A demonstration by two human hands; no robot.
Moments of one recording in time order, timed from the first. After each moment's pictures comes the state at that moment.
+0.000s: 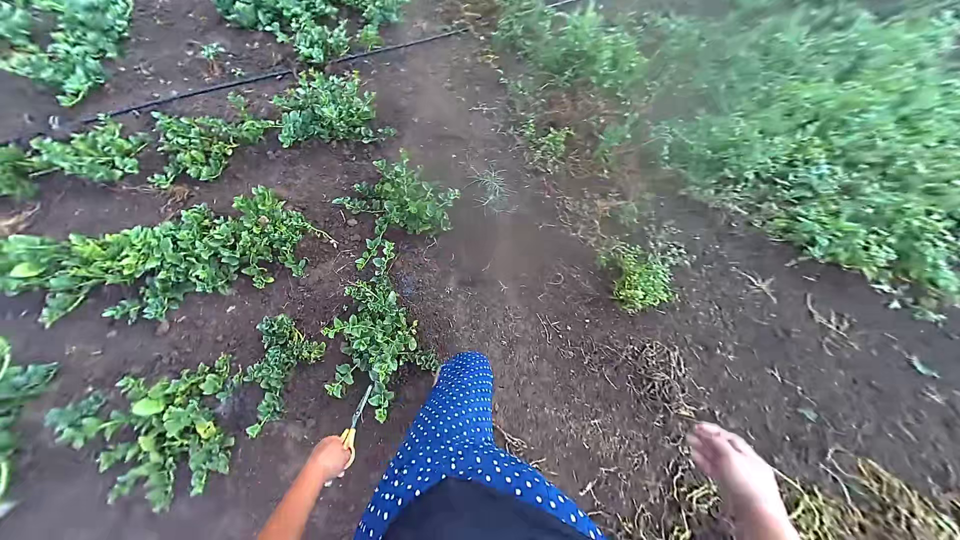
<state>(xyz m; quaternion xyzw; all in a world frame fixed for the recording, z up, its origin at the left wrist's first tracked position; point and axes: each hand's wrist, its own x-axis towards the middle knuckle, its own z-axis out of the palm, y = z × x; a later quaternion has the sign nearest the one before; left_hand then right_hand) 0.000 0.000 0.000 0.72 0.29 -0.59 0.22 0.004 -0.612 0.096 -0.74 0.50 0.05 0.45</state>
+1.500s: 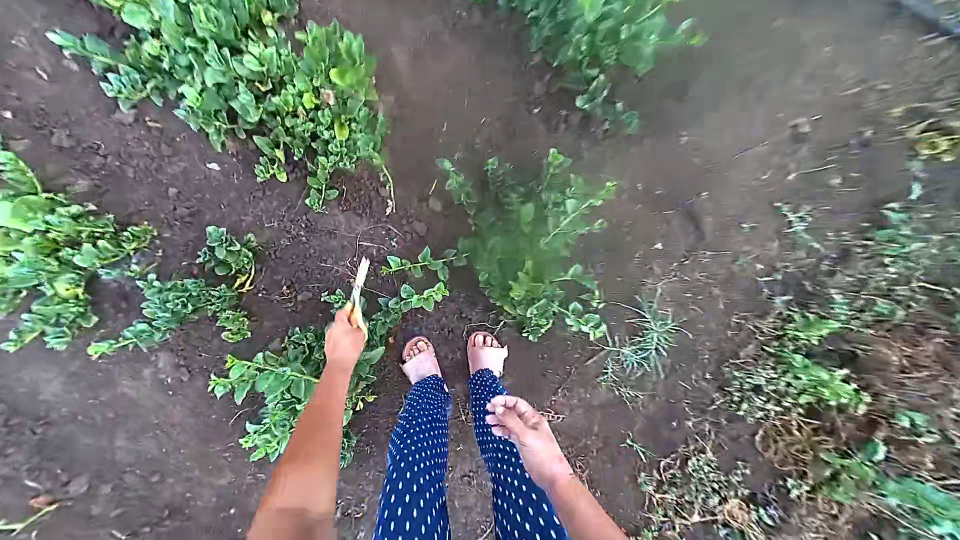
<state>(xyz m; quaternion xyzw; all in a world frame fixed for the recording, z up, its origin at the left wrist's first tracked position) 0.490 0.049 -0.335 0.59 0.67 -0.24 0.37 0.656 -0.240 -0.253 -0.69 0.12 0.58 0.41</state>
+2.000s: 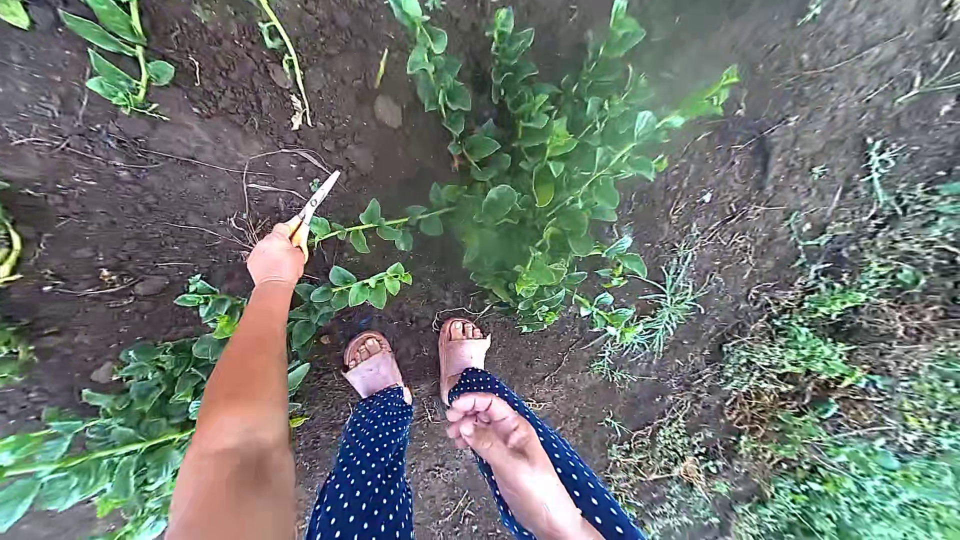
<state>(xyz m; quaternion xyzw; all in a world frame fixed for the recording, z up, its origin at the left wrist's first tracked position) 0.539 0.106 -0.619 0.67 0.62 -0.31 0.26 0.693 -0.202 -0.378 -0.63 0.07 0.61 0.47</state>
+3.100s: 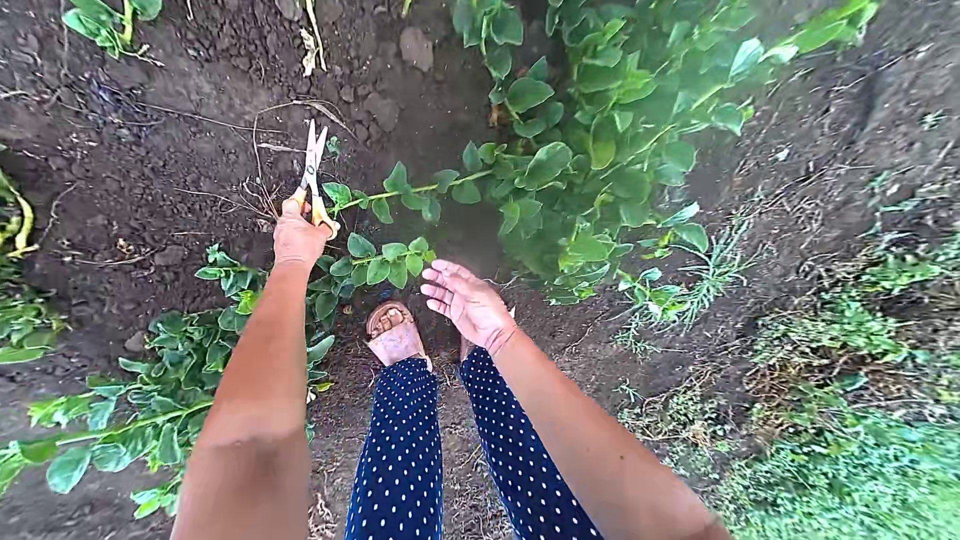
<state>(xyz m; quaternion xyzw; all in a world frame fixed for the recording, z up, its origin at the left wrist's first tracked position) 0.521 0.100 -0.628 0.60 0.67 -0.24 0.38 0.695 -0.110 -0.527 -0.58 0.27 0.64 0.43</state>
